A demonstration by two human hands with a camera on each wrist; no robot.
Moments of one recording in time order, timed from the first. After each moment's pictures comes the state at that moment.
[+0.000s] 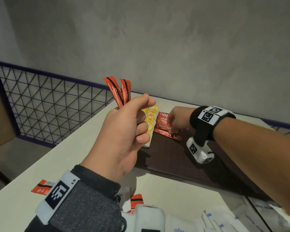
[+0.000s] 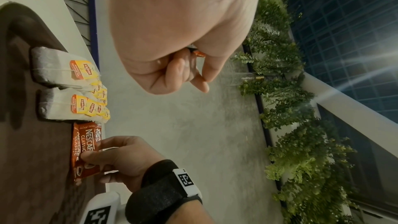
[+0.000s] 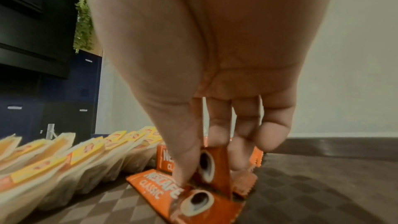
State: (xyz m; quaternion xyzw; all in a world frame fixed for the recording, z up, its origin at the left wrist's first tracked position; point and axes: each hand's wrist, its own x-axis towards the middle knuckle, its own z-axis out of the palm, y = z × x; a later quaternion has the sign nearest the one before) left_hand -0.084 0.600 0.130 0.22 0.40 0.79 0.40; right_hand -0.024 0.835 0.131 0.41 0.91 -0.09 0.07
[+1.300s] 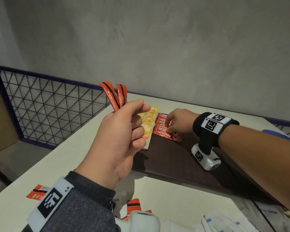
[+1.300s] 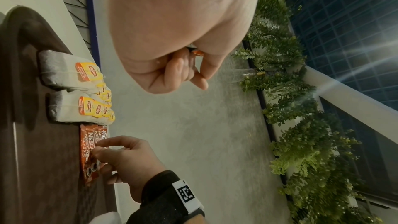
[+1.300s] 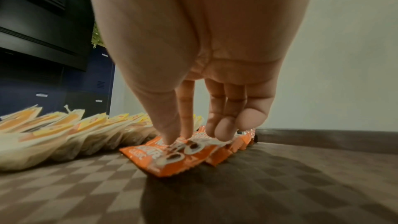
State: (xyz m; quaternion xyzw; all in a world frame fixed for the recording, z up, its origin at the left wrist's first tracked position) left_hand -0.082 0.602 0.128 0.21 0.42 0.79 0.40; right_hand -0.016 0.848 0.114 0.35 0.93 -0.05 0.00
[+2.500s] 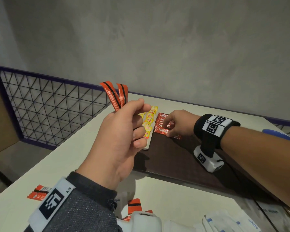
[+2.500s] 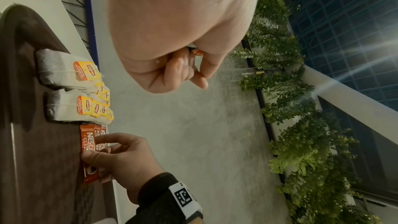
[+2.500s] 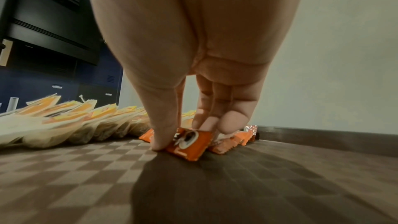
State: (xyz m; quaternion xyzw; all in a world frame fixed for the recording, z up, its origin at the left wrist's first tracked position) left_hand -0.080 0.601 0.129 0.21 0.42 0.79 0.40; right_hand -0.011 0.838 0.113 0.32 0.95 -0.03 0.01
